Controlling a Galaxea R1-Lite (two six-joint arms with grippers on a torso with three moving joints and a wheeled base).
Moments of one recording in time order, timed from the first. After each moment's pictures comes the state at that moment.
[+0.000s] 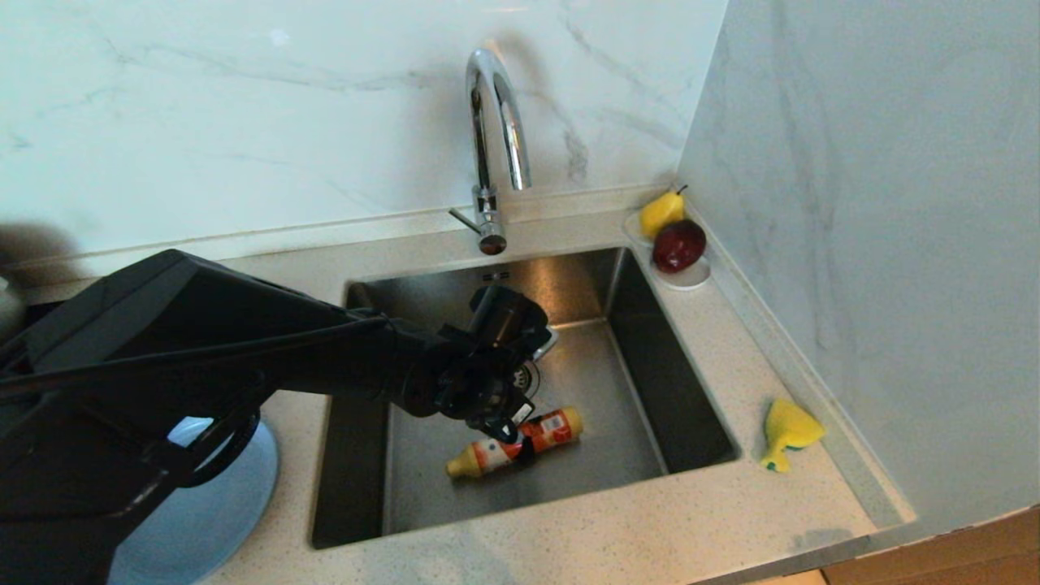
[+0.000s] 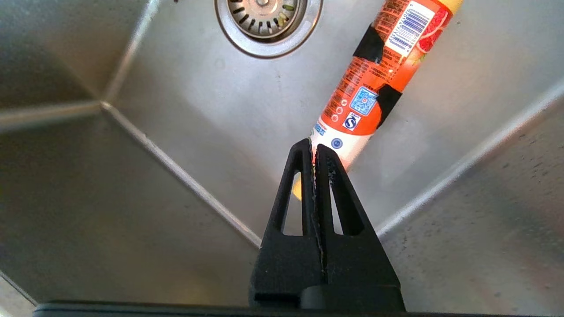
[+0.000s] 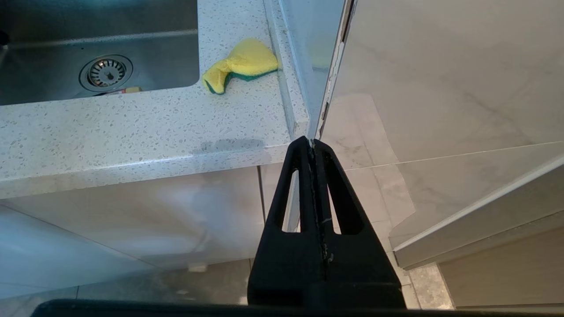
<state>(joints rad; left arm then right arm) -0.63 2.20 -1.46 0.08 0.36 0.32 0.00 0.00 0.00 0.00 0.00 0.01</state>
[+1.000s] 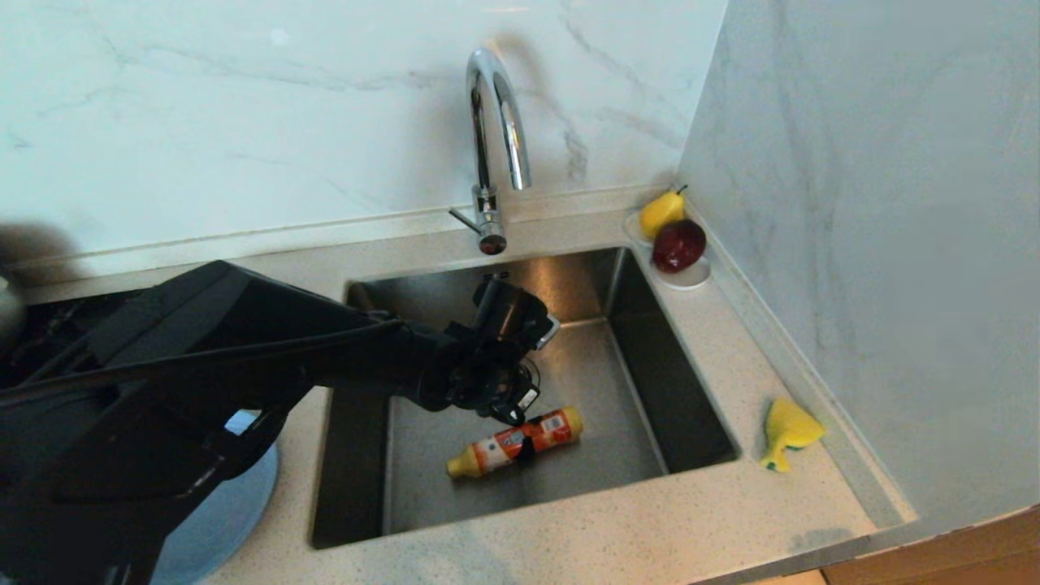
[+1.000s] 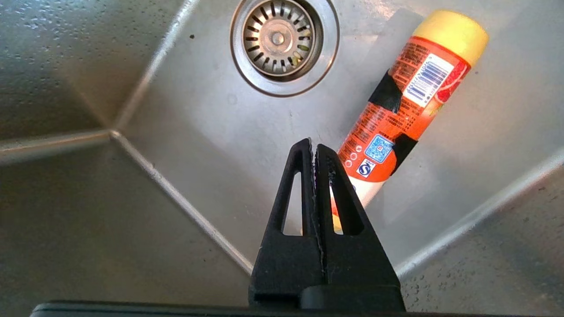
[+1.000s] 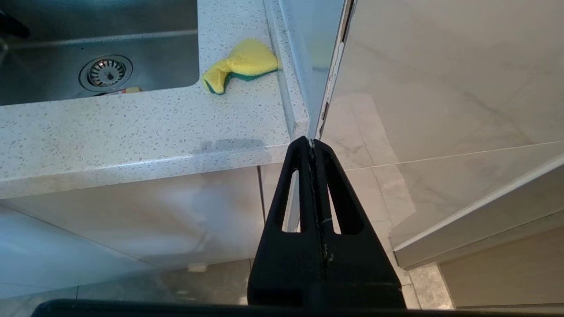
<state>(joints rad) -0.61 2.27 -1.53 0.00 0.36 0.33 0.00 0.00 0.00 0.00 0.00 0.01</state>
